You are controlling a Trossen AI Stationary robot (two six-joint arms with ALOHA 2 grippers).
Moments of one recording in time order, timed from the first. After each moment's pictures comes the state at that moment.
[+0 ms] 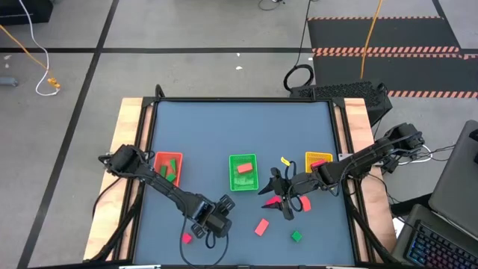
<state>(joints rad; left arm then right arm) -0.53 1.96 1.32 -0.64 -0.13 0.36 0.37 1.37 0.65 0.30 0.06 0.24</state>
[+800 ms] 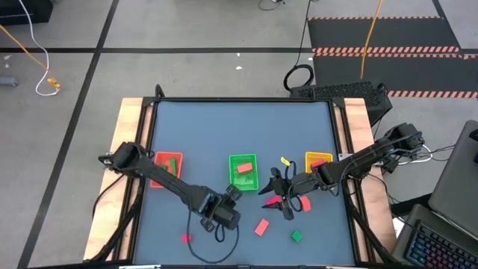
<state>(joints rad) -0.47 1.95 1.52 -0.81 -0.23 0.33 0.37 1.37 0.65 0.30 0.05 0.25</state>
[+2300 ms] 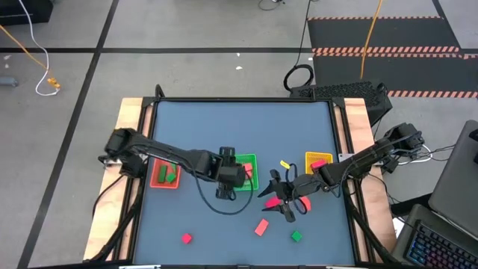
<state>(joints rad) -0.22 1.82 1.54 -0.90 -0.32 -0.02 0.39 1.37 0.65 0.35 0.06 0.15</state>
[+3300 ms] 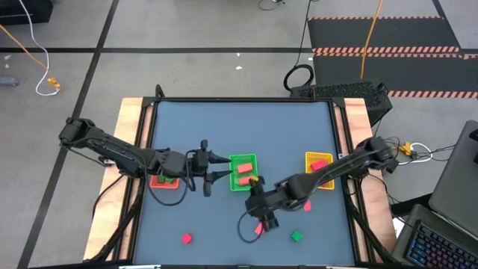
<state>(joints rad) -0.28 1.26 0.74 0.38 -0.37 -0.10 0.40 1.77 1.40 -0.61 0.11 0.06</state>
